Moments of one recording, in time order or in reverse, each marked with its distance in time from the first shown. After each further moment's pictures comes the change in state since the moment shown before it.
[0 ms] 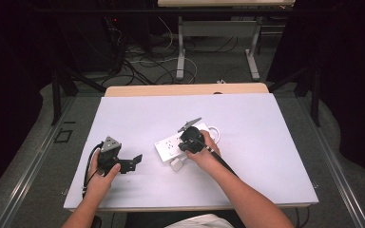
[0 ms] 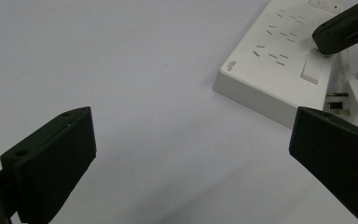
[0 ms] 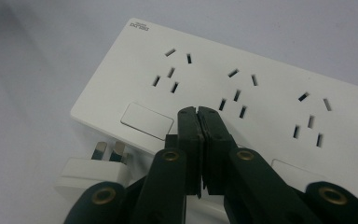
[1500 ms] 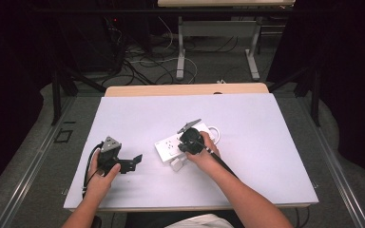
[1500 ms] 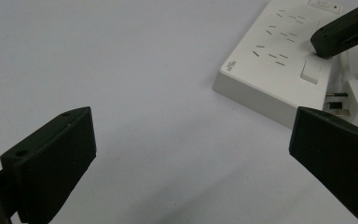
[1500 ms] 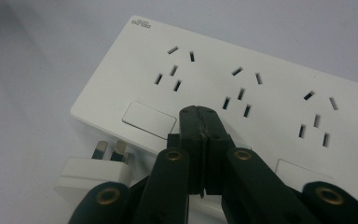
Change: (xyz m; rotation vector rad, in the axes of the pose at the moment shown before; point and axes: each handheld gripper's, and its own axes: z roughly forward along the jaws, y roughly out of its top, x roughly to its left) left arm 0.000 0.000 -0.001 0.007 -0.004 0.002; right arm 0.001 -0.002 0.002 0.006 0.003 -0.017
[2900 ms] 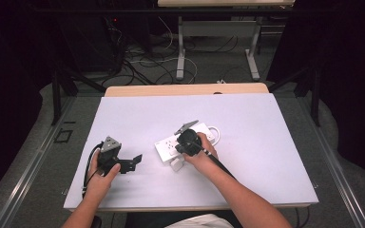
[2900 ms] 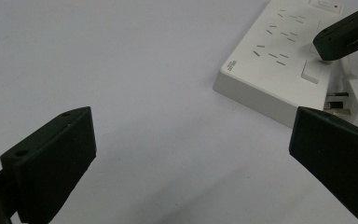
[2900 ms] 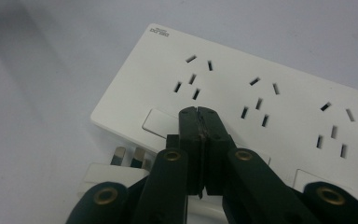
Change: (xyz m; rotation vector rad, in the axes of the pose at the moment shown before) left arm 0.000 0.000 0.000 -0.006 0.004 -0.001; right arm 0.011 0.003 0.000 -0.012 0.009 -0.019
